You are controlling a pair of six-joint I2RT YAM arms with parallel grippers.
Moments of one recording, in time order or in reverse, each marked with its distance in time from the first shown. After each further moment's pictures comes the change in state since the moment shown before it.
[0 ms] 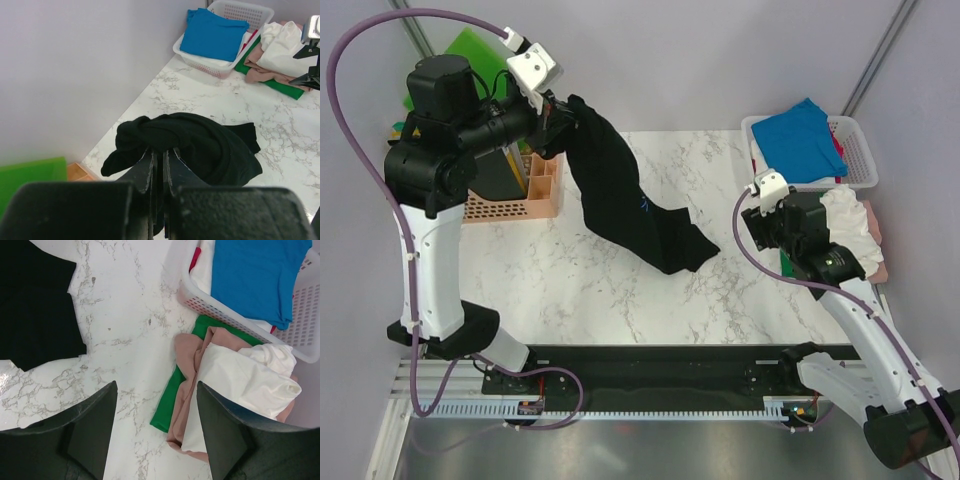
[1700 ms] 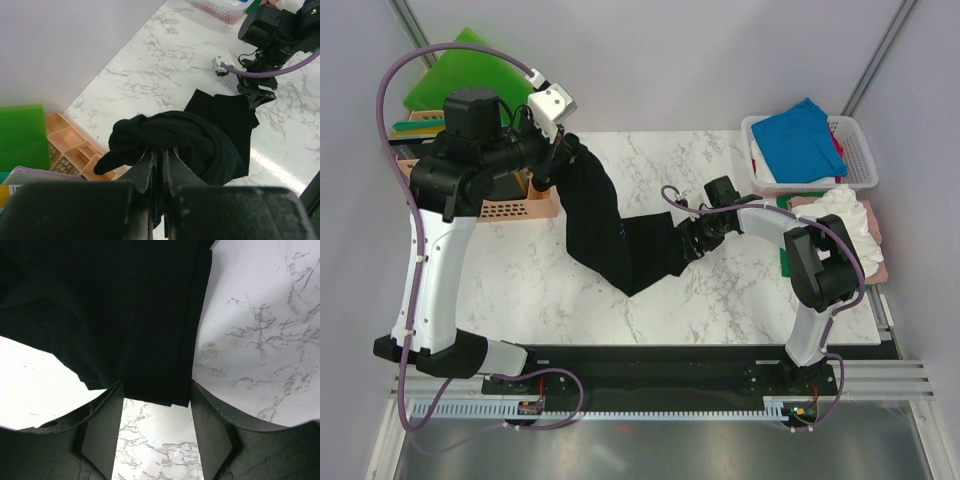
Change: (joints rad) left arm 0.021 -0.165 -0.438 0.058 -0.086 0.040; right arm 0.070 0.922 0.250 0.041 -0.591 0.081
